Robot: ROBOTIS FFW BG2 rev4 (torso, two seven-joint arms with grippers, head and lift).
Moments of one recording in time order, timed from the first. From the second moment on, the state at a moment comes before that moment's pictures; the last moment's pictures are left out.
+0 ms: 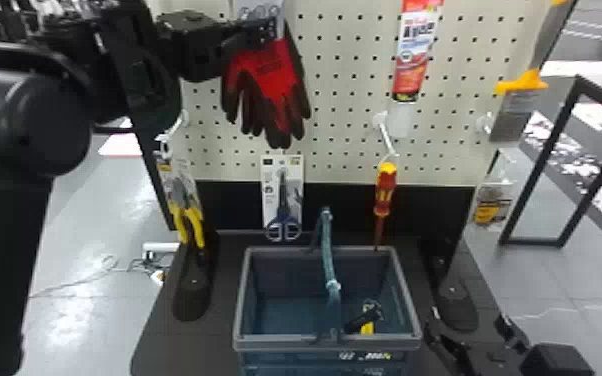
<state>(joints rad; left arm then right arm) -0.65 0.23 -0.09 -1.85 0.40 0.80 -0.64 0.30 -0.24 0.19 -1.68 -0.29 -0.25 -0.17</state>
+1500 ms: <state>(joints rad) -0.15 0.02 0.15 -1.98 0.49 0.75 -0.47 0.30 -0.25 0.20 -1.68 -0.29 -0.25 -0.17</state>
